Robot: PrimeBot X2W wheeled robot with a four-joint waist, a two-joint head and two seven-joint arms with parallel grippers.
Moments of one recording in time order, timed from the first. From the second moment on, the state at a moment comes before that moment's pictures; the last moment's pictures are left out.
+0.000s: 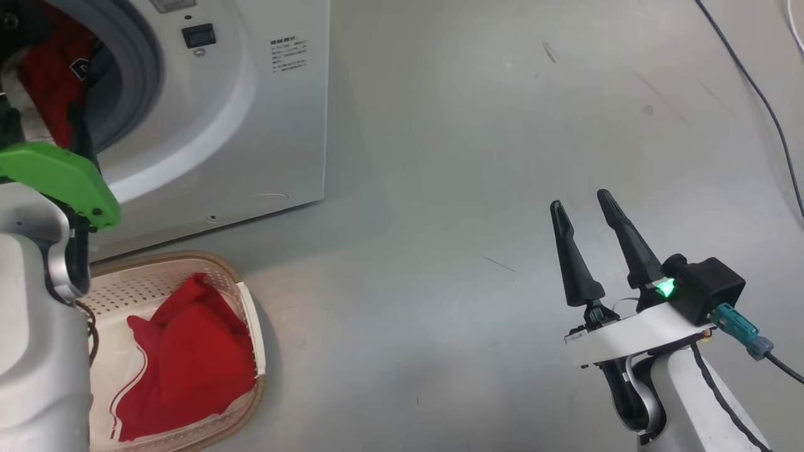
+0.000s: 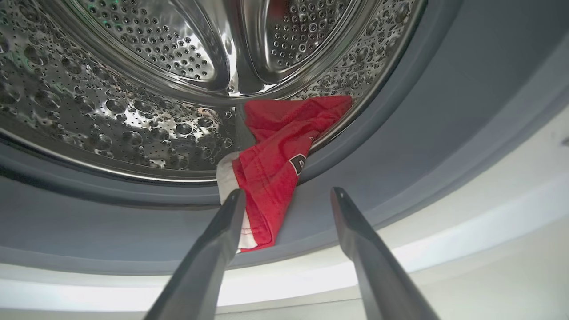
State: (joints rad) left arm -0.61 0.15 0.07 0.39 -0.27 0.04 0.21; right arm -0.16 -0.11 0.30 0.07 0.43 0.12 -0.25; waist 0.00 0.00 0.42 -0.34
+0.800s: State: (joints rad) left arm -0.81 0.20 0.14 0.61 -0.24 0.10 0.40; right arm -0.19 -0.09 0.29 0.08 0.44 0.12 -0.25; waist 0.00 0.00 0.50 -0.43
